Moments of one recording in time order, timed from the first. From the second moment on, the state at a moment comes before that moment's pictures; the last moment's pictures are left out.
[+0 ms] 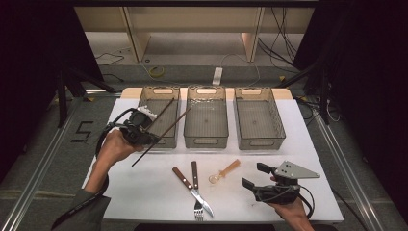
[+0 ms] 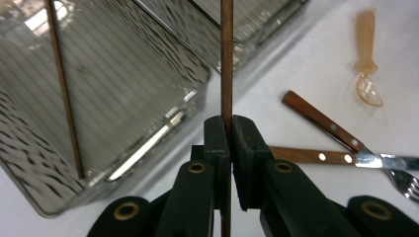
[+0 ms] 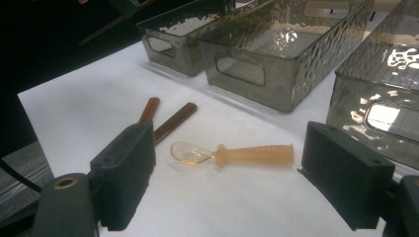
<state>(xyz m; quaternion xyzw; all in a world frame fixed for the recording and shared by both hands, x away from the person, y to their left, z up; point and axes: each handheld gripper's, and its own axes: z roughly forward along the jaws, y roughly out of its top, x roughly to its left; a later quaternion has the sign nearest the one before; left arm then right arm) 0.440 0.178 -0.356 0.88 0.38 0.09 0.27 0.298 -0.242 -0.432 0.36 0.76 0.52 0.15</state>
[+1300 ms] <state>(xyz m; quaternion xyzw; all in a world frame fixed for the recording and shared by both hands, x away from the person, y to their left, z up) 0.546 0.192 -0.357 0.83 0.46 0.16 0.28 0.299 -0.243 -0.432 0.36 0.76 0.53 0.14</state>
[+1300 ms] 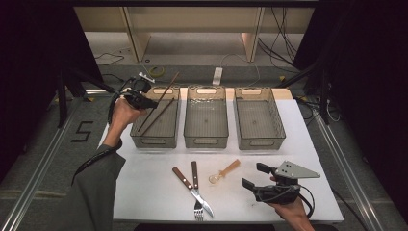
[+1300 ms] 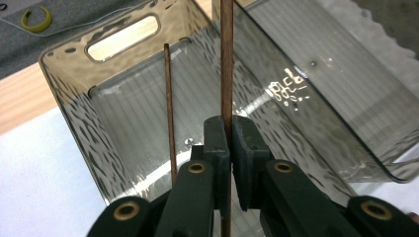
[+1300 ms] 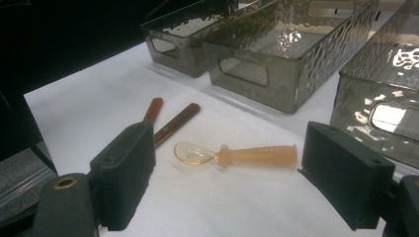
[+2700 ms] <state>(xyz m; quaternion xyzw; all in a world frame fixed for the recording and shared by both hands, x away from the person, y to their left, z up) 0.530 0.205 -0.376 0.79 0.50 0.13 0.32 0.297 -0.243 -0.431 0.36 0.76 0.53 0.14</state>
